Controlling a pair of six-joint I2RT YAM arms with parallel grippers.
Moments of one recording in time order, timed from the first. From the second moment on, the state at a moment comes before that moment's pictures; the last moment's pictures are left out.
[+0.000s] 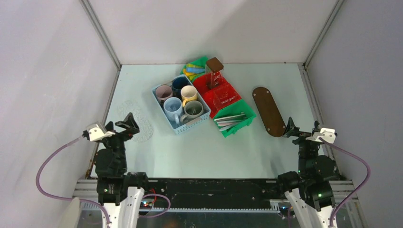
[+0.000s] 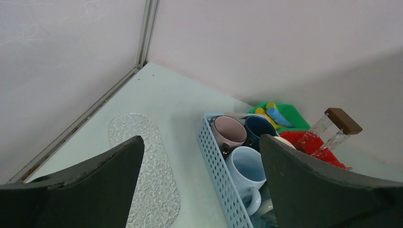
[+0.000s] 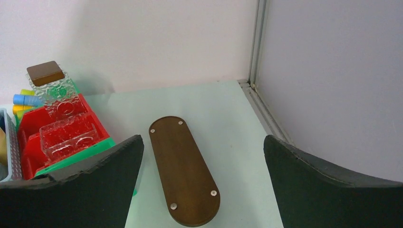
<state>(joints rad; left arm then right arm) 0.00 0.10 0.56 -0.31 -0.26 -0.32 0.24 0.02 0.48 -0.26 0.39 -0.04</state>
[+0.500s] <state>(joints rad) 0.02 0.12 0.54 -0.30 -0.25 -0.32 0.25 0.02 0.47 -0.25 0.40 -0.03</state>
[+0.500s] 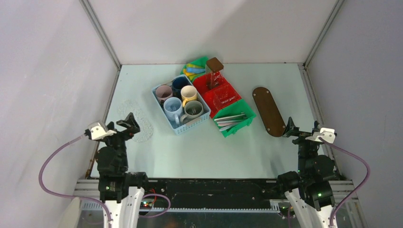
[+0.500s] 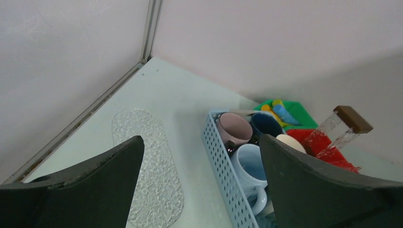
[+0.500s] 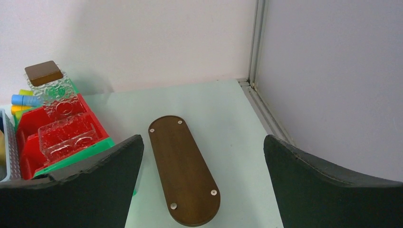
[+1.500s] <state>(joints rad) -0.11 1.16 1.14 -0.62 -0.15 -0.40 0.39 0.02 0.46 -0.25 0.42 -0.03</state>
